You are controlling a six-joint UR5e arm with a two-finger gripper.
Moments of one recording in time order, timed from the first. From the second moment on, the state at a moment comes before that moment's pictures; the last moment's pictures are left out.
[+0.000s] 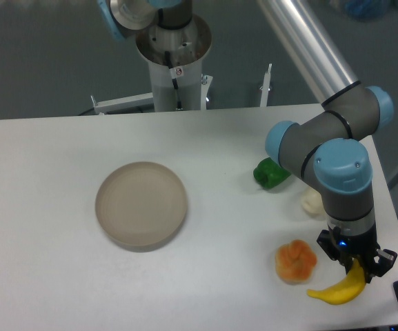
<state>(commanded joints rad) 2.38 -2.29 -1.17 -0.79 1.68 1.18</state>
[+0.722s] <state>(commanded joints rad) 2.37 -2.16 -1.31 -0.80 1.68 1.18</state>
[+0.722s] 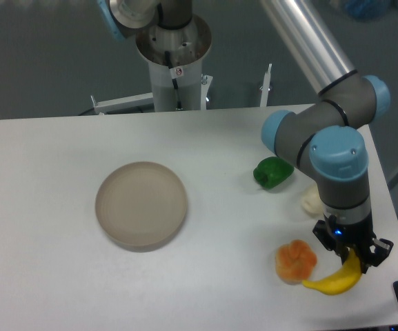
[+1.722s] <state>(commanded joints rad) 2.16 -1.92 -1.66 -0.80 1.67 0.73</state>
